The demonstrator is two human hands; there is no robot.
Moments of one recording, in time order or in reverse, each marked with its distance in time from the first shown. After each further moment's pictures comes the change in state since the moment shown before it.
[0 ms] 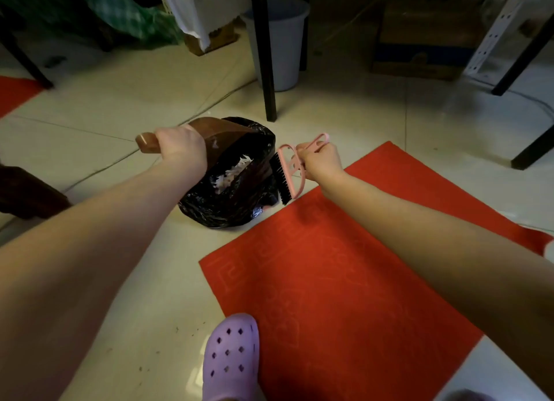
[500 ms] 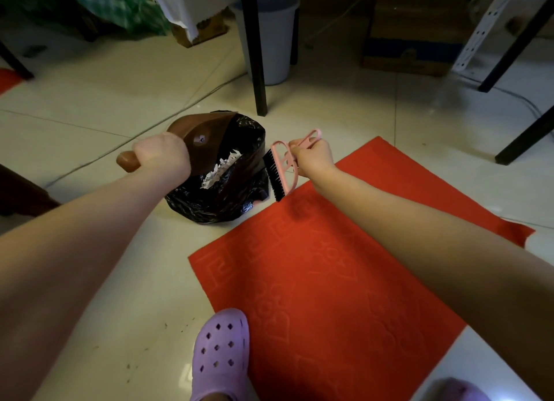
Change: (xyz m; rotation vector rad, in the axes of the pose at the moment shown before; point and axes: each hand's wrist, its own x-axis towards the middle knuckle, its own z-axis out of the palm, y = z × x) left_hand -0.004 -0.002 0.024 -0.243 -0.030 -0.090; right_hand -0.001 0.001 -0.006 -0.013 0.008 0.014
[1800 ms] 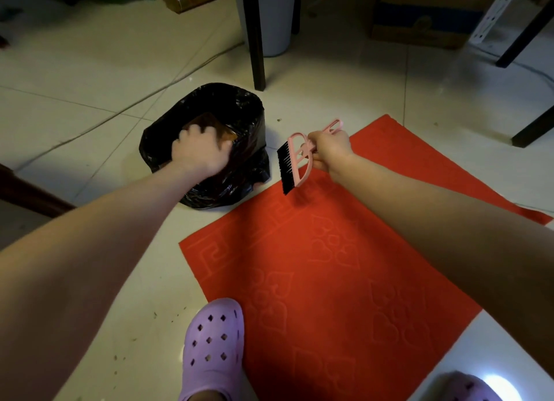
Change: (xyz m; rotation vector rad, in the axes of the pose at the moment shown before) left_hand 0.001 0.058 0.051 -0.424 -0.147 0.200; right_hand 0.018 0.034 -0.020 0.048 0.066 0.220
